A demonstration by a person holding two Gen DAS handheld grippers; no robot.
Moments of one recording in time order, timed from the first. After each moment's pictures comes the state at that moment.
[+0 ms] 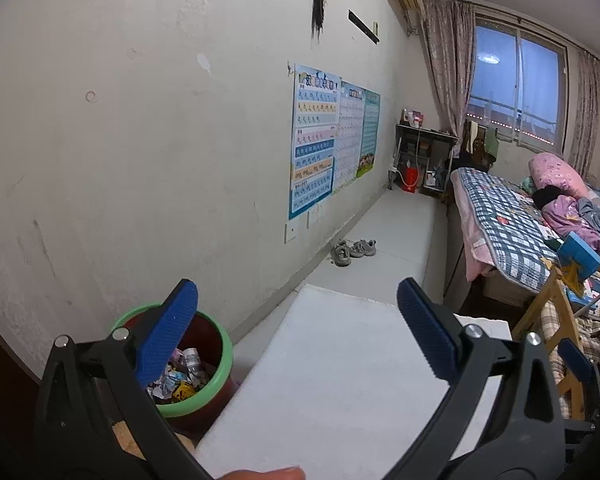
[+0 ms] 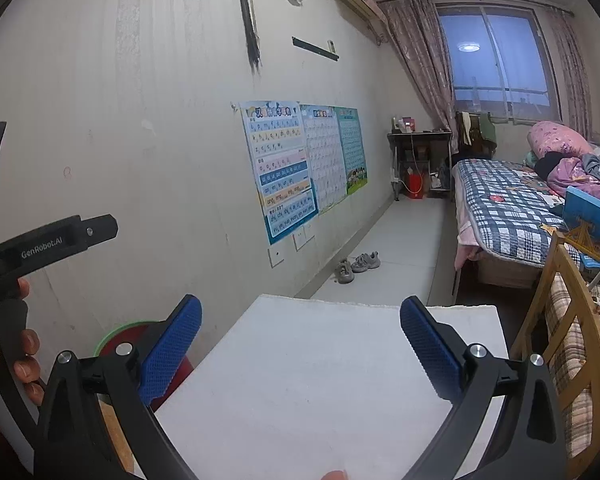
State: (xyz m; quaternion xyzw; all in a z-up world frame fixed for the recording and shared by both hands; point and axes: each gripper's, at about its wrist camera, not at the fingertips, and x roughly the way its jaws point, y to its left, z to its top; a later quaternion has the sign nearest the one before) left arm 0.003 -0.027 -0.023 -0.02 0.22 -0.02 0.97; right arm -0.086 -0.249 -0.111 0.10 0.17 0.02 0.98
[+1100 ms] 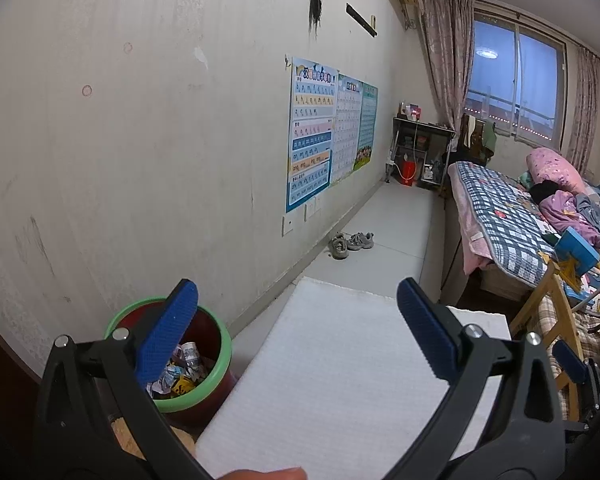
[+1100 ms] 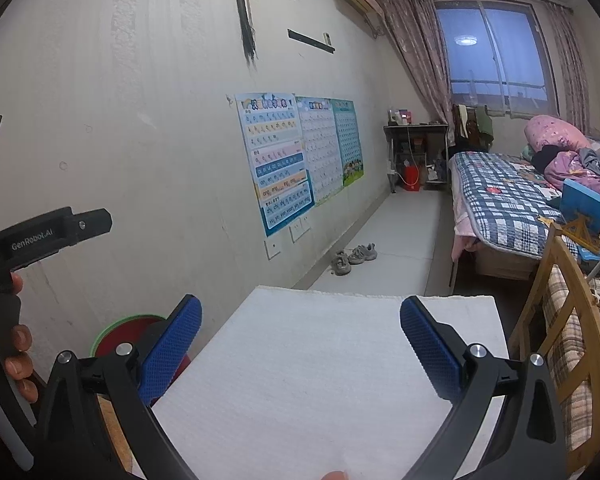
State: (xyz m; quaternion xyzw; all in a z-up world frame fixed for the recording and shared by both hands) left arm 0.001 -0.028 -0.025 -0.02 0.23 -0.03 0.97; right arm -0.092 -0.255 -0.121 0.10 0.19 0.02 0.98
